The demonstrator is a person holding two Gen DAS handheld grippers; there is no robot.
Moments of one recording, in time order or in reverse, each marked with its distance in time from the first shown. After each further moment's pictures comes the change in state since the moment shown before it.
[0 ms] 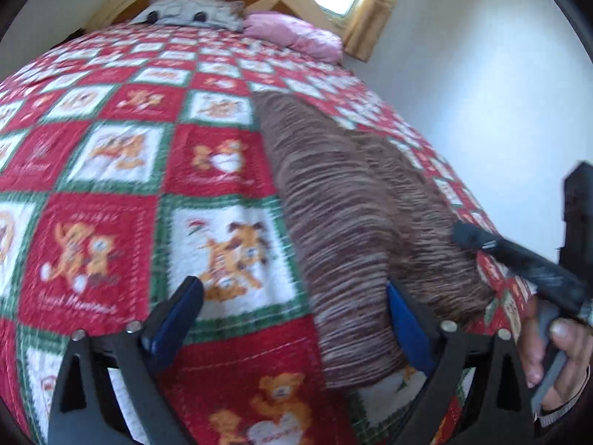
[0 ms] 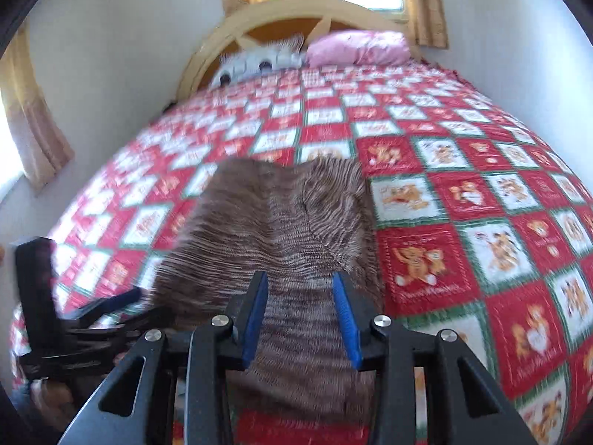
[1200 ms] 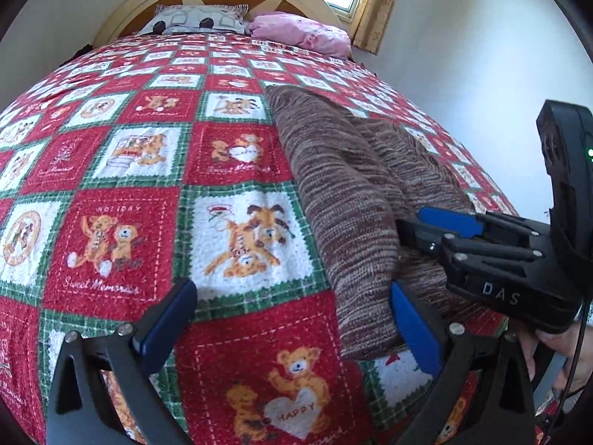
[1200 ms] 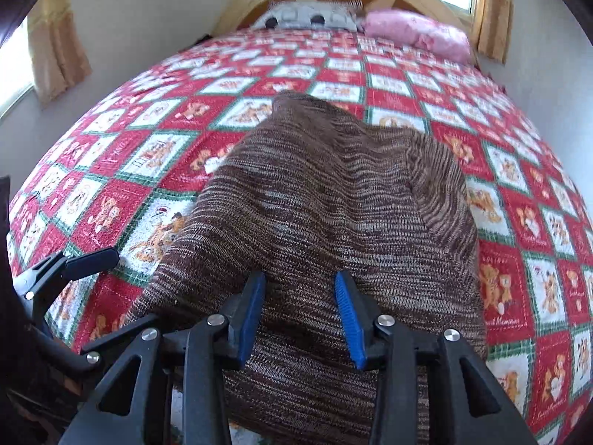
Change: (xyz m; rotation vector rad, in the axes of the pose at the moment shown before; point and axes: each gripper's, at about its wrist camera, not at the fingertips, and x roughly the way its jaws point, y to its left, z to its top) left arm -0.007 -0.008 -0.011 0.056 -0.004 0.095; right arm 0.024 0.070 -0.001 -0.224 0.024 0.062
